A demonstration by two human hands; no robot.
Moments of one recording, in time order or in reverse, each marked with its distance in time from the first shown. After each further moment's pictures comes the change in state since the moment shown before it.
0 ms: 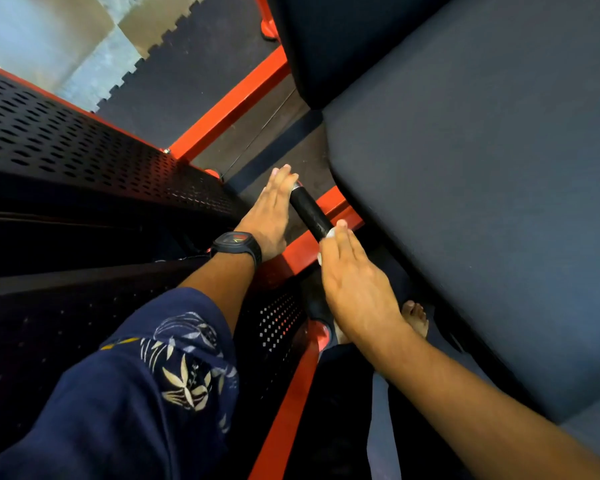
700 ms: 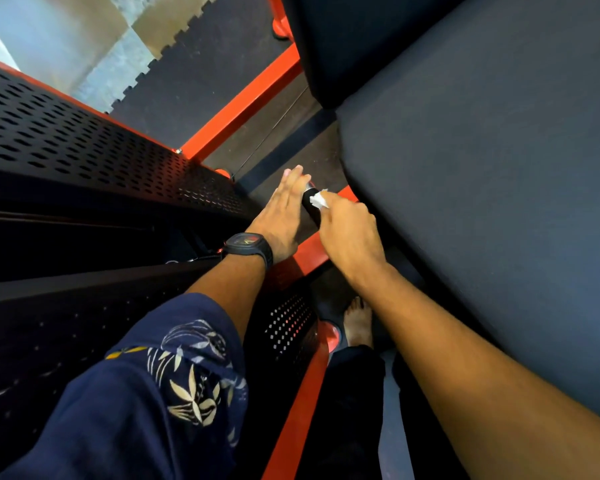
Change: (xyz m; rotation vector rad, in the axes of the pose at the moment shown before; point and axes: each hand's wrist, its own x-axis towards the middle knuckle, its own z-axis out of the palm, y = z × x) left_hand 0.001 -0.005 0.002 0.004 -0.014 -0.008; right_hand 0.086 -0.005 -0.010 0.346 -0.026 0.308
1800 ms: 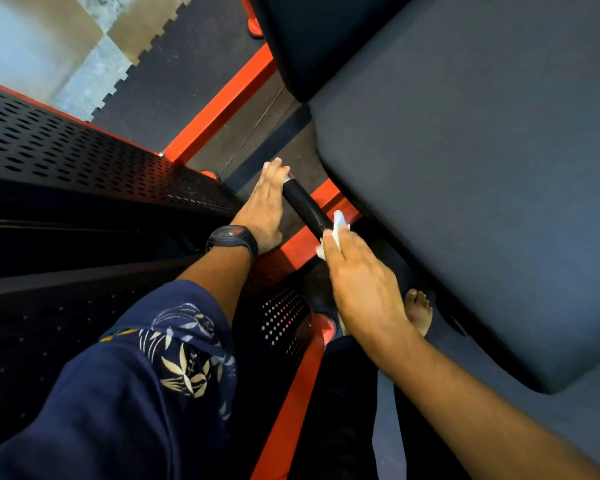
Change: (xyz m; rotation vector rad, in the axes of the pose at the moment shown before) left_hand -0.003 0.010 -0.005 0.012 0.000 -0.005; right_hand -0.098 0.038 -0.004 -0.334 0.019 -0.200
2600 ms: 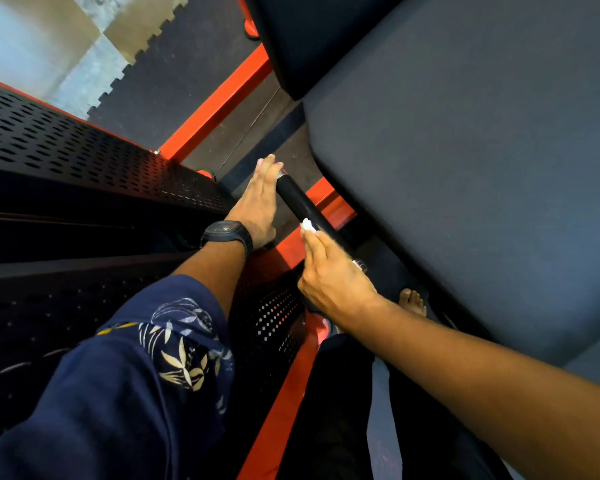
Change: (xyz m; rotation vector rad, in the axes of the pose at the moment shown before) left_hand 0.001 -0.002 0.003 0.030 0.012 -0.025; right_hand 0.016 -0.001 0.033 -0.856 -0.100 -0.481
